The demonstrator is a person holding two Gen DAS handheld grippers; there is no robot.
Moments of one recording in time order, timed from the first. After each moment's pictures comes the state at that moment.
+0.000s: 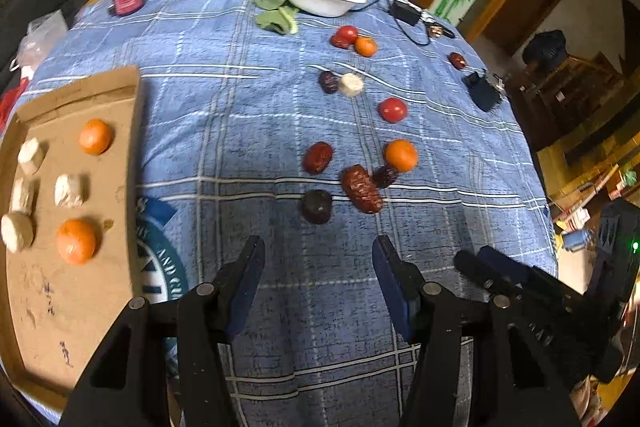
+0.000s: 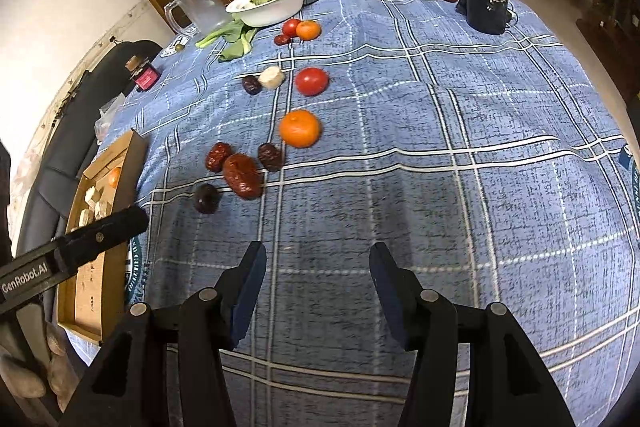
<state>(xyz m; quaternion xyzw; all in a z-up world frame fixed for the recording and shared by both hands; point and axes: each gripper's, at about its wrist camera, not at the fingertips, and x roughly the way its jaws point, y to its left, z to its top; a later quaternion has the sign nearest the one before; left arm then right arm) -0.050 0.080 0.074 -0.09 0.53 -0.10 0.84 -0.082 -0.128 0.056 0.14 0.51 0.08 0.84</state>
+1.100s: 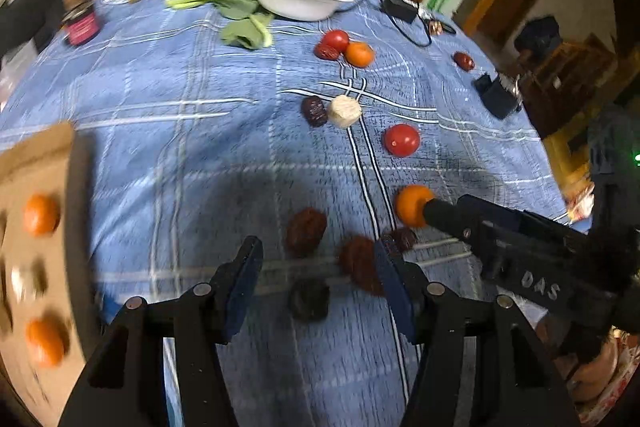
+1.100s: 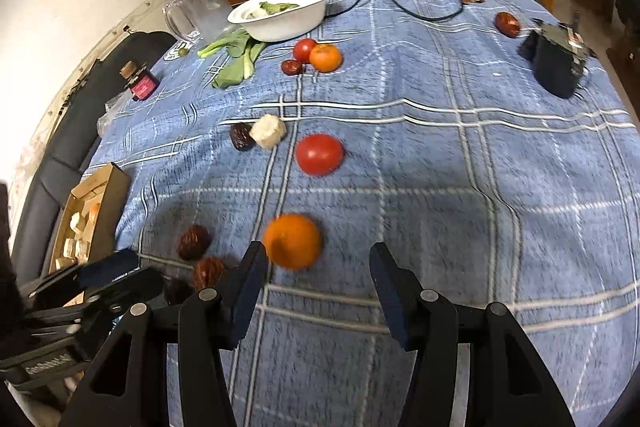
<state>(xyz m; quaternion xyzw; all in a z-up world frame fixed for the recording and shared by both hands) 0.025 0.052 0.041 -0.05 0.52 -0.13 0.84 0.025 -0.116 0.036 0.11 0.51 0.13 0.84</state>
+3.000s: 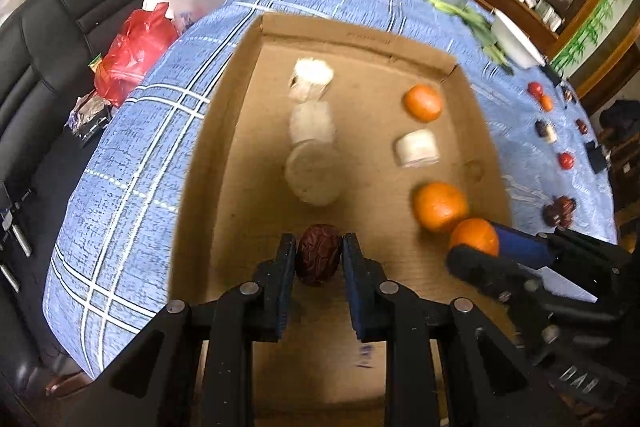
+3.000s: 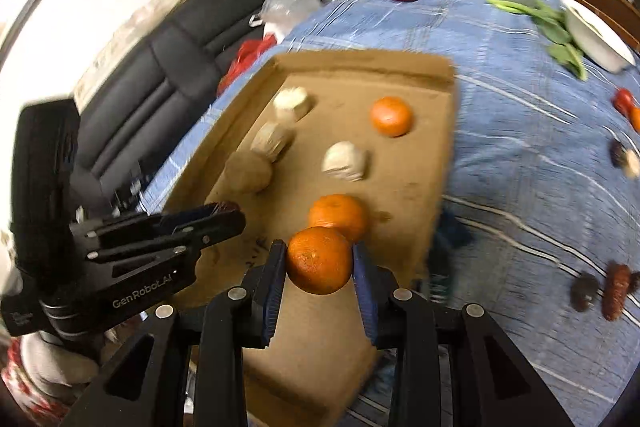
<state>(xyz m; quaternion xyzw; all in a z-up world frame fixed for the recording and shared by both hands) -0.098 0.317 0.040 -0.13 0.54 0.06 0.83 -0.058 0.184 0.060 -0.03 0.53 0.36 0.77</state>
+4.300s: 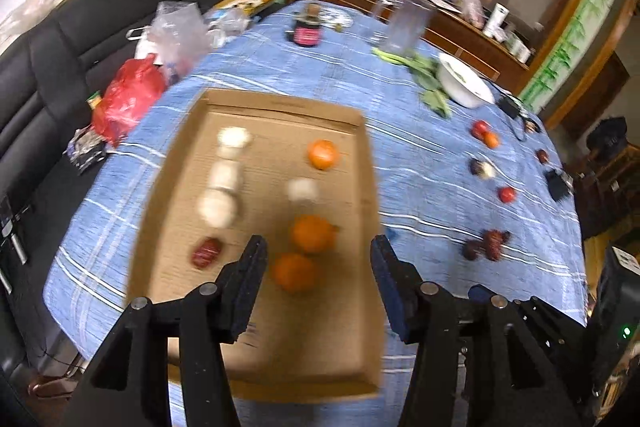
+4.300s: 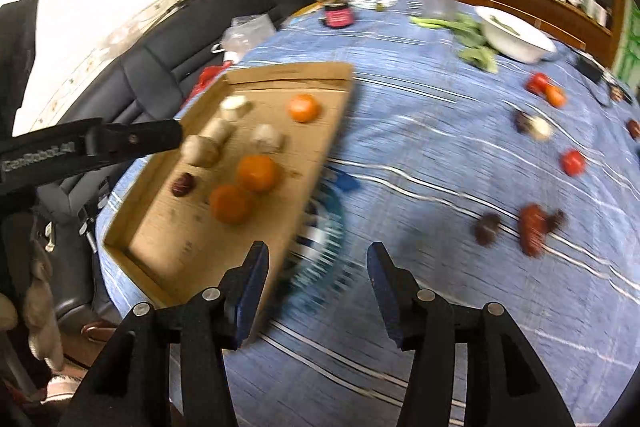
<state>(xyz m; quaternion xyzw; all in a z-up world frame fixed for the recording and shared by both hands) -0.106 0.233 0.121 -0.14 0.46 0.05 0.87 -0.097 0.063 0.081 -0.01 0.48 0.28 0.83</state>
